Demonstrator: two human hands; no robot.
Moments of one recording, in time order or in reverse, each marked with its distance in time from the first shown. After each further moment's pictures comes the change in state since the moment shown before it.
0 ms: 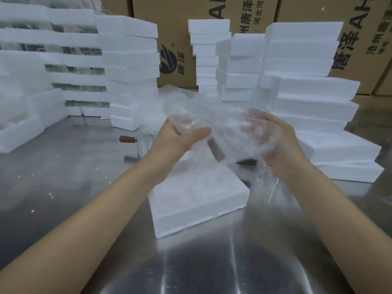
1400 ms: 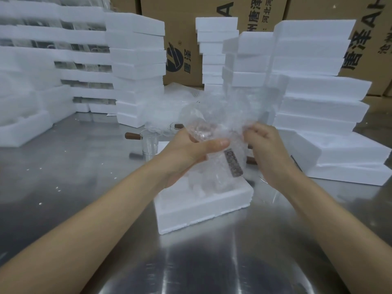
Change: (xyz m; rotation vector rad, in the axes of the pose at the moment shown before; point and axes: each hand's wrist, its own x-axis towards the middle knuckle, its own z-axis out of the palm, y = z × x) left_hand -0.005 -0.012 0.009 -0.190 -0.157 -0.120; right_hand -0.025 0.006 0.025 -0.334 -0.243 -0.105
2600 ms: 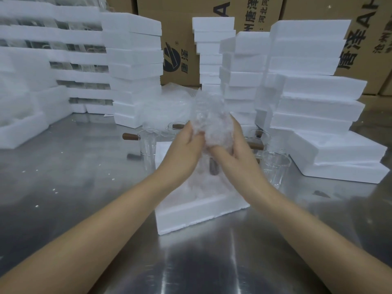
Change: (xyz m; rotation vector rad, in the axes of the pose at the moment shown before) left_hand 0.002 -0.008 0.011 0.192 0.317 0.145; right_hand -0.020 0.001 0.042 -0.080 -0.032 -0.170
